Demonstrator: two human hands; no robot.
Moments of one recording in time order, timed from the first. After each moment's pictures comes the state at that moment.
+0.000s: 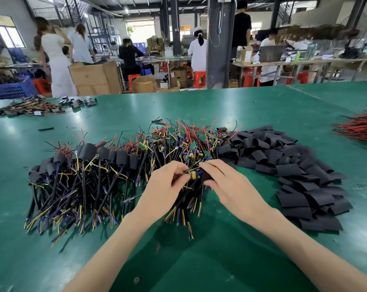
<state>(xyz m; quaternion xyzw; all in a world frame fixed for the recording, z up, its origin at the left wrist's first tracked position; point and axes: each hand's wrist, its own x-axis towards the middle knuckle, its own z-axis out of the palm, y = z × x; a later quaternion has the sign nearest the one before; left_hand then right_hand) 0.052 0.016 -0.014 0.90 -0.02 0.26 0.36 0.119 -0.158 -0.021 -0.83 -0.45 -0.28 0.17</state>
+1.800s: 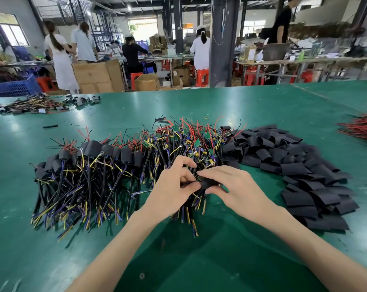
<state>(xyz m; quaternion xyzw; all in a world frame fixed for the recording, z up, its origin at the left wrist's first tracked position) 0.054 0.014 -0.021 0.89 -0.05 0.20 0.41 0.116 -0.162 -0.018 -0.80 -0.50 -0.18 0.29</state>
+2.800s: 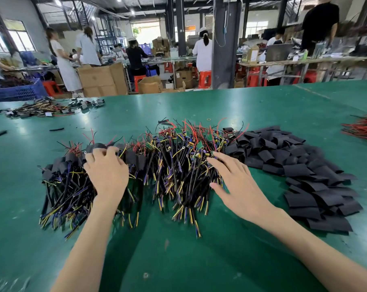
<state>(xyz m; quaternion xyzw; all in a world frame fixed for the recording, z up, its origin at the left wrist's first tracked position) 0.057 0.134 -0.020 0.84 0.35 0.40 0.06 0.122 -0.158 -0.026 -0.88 -0.41 -0.19 0.18</state>
